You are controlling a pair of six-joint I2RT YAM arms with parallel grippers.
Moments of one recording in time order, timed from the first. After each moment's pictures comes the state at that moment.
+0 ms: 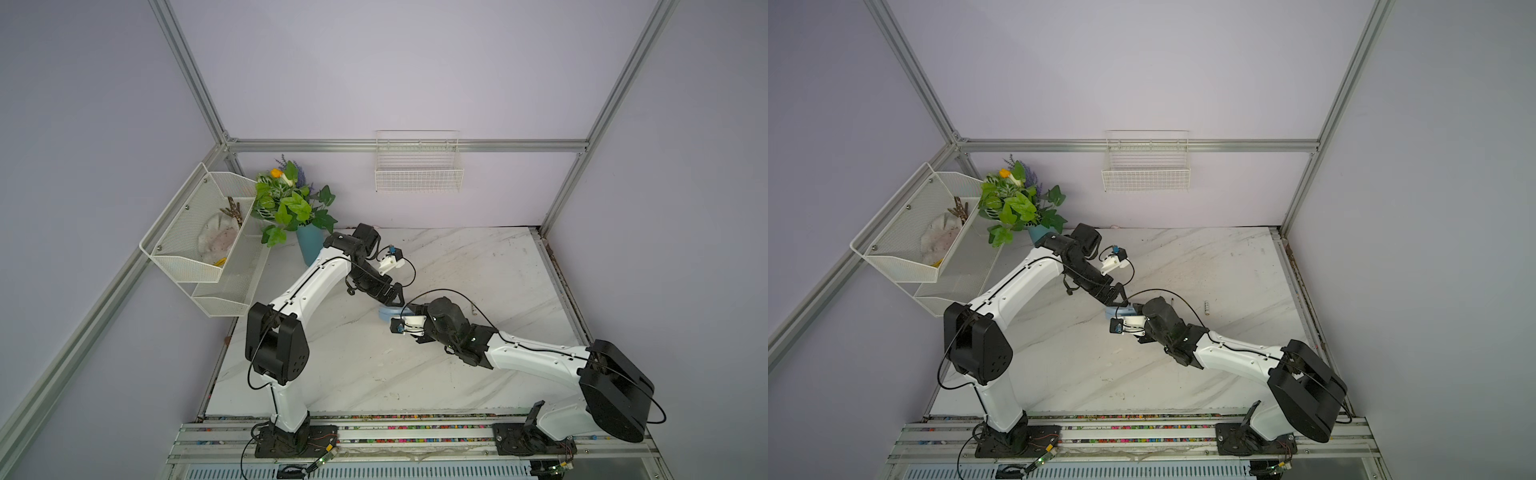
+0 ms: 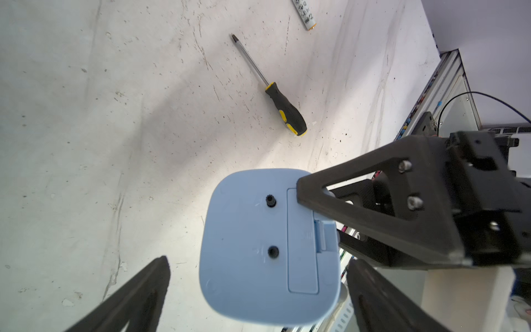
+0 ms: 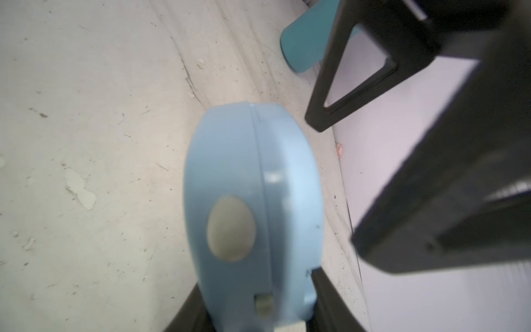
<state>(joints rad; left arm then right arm) -0.41 1.84 1.74 -1.15 0.52 0.27 0.87 1.45 0.80 0.11 0.14 -0.88</state>
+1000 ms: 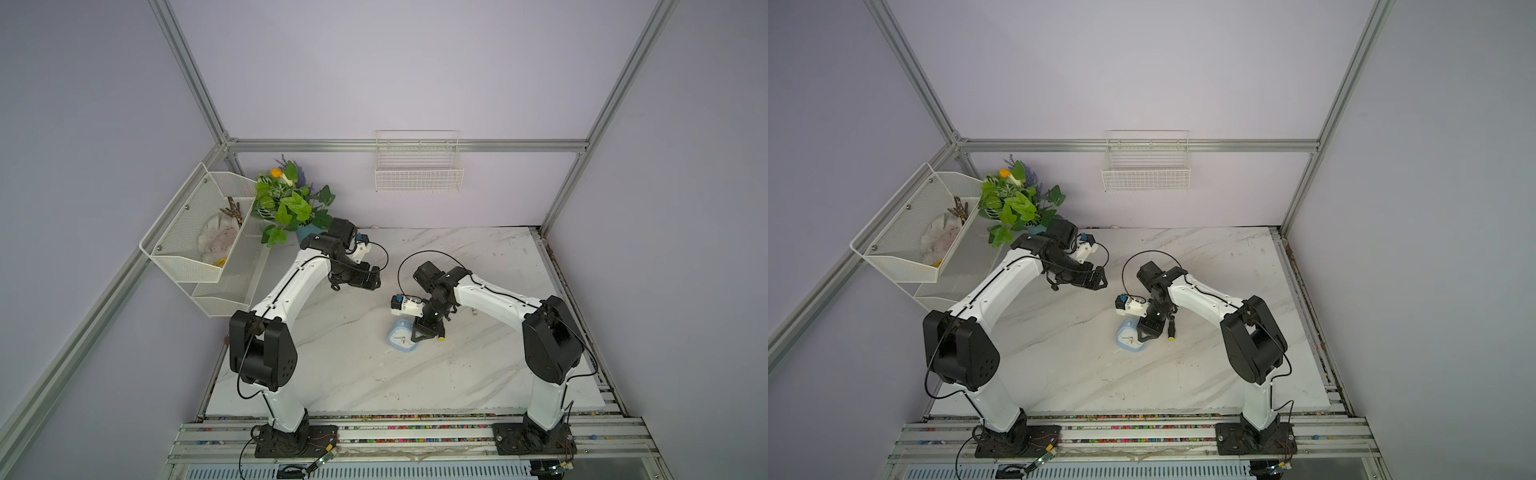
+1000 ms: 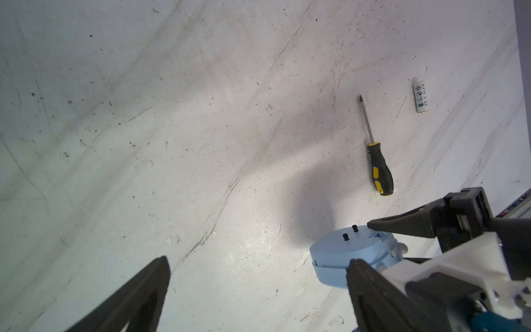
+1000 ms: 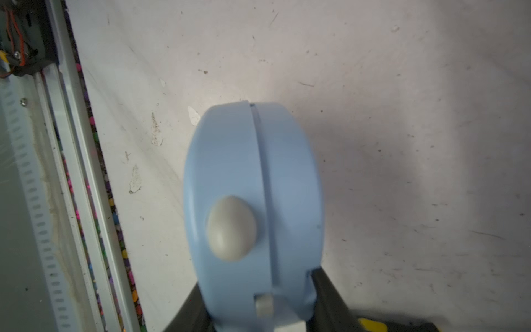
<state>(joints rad) -0.29 1.77 1.65 -0.99 0.27 0.02 0.64 1.89 1.46 -0.97 -0.46 -0.58</state>
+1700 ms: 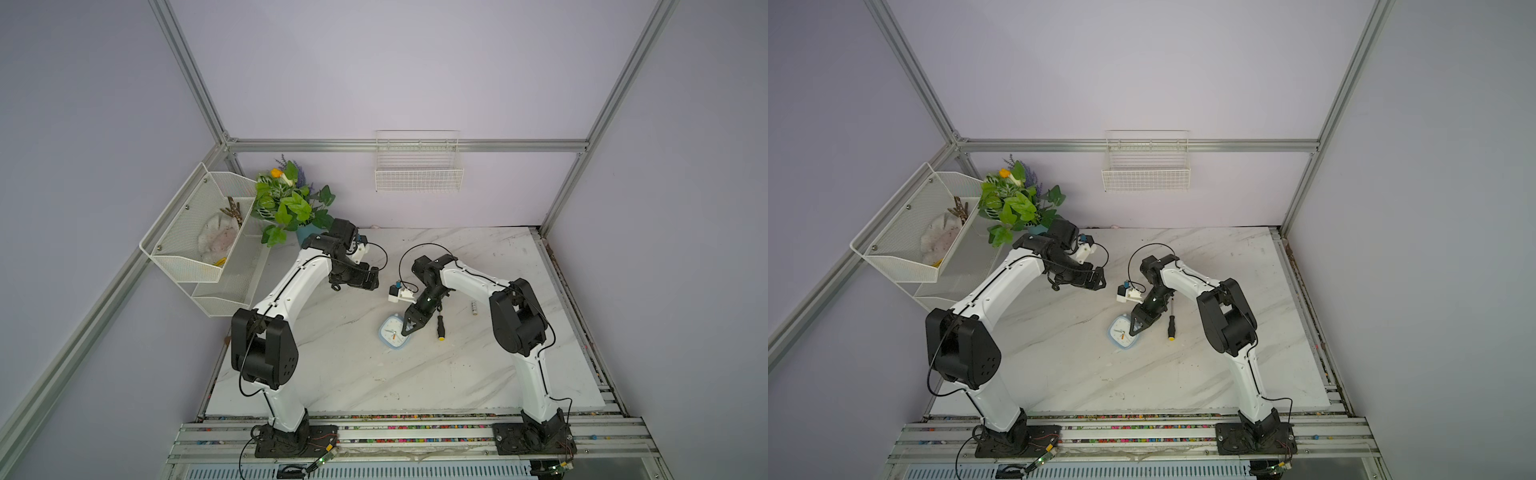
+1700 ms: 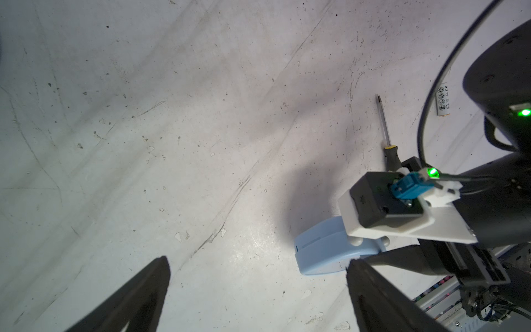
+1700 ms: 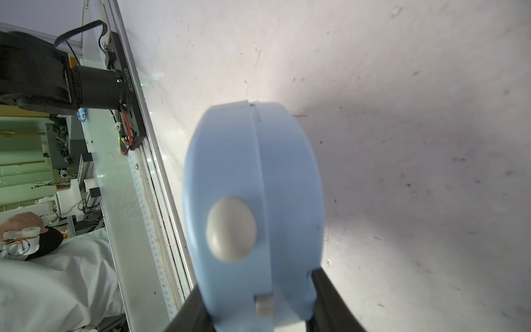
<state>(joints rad) -0.29 1.78 1.65 -0.99 0.23 0.01 0.55 2.21 1.75 -1.17 -0.74 -0.44</state>
